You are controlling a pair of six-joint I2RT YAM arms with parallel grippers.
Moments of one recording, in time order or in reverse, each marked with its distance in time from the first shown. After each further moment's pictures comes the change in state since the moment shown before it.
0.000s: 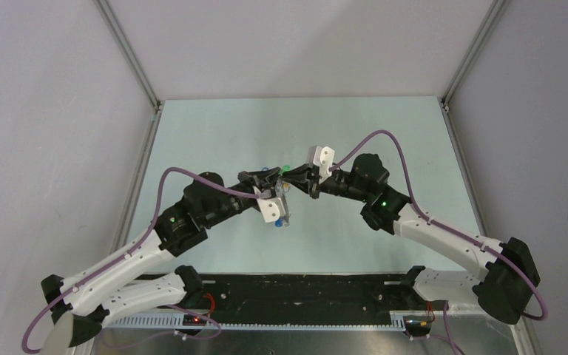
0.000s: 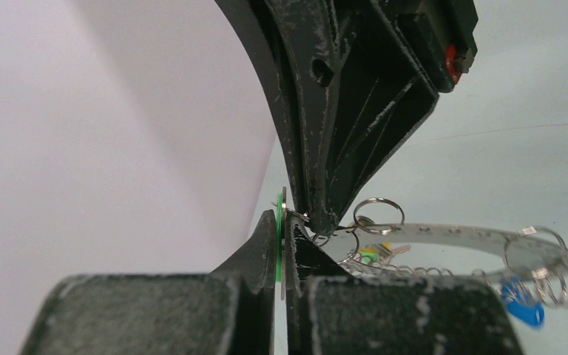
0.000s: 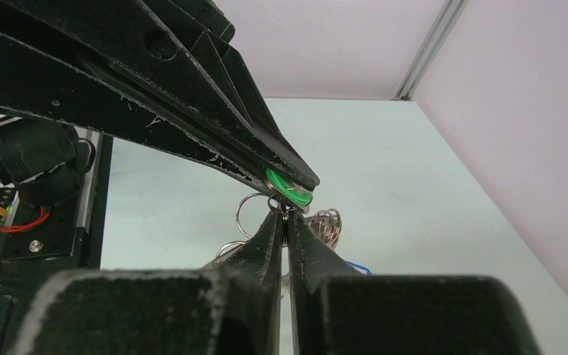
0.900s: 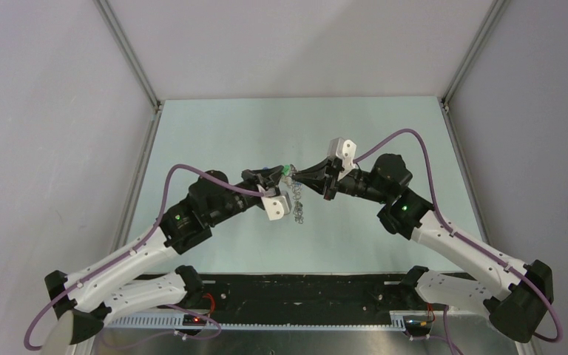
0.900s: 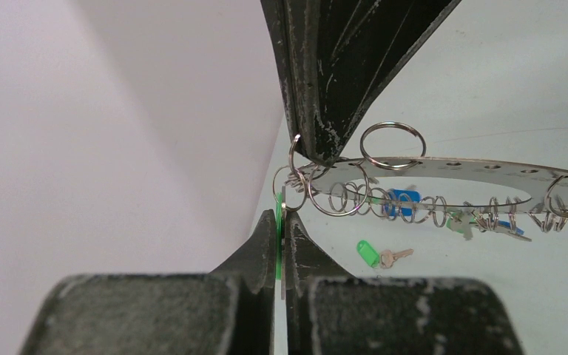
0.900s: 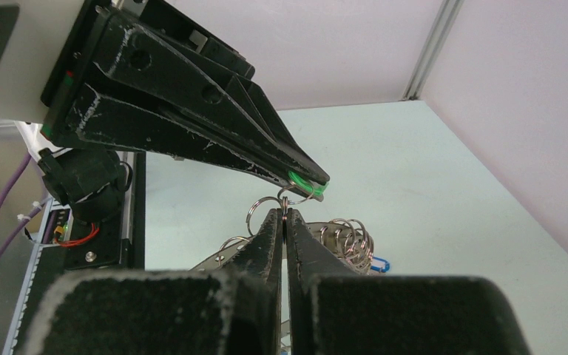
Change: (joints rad) left arm 0.008 0.034 0.000 0.033 -0.010 0.007; right arm -0.047 -0.147 0.008 -0.109 -0.035 0.139
